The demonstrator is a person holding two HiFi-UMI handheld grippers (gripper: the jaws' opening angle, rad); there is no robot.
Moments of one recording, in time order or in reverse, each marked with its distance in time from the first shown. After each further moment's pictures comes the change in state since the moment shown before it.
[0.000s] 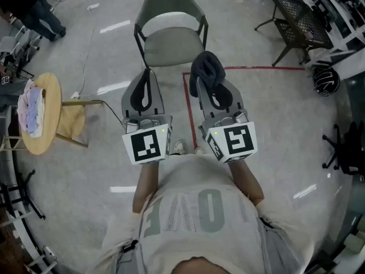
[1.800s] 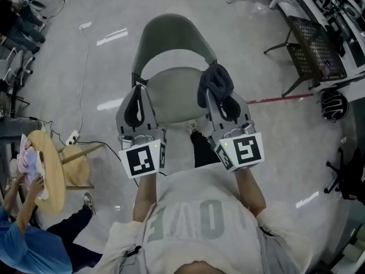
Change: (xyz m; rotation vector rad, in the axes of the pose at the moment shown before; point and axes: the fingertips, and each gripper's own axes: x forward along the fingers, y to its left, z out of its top) left arm 0.327 0.126 -0.104 -0.007 0.005 0.030; right arm 0.323 -0.162 -0.052 0.009 0.027 -0.023
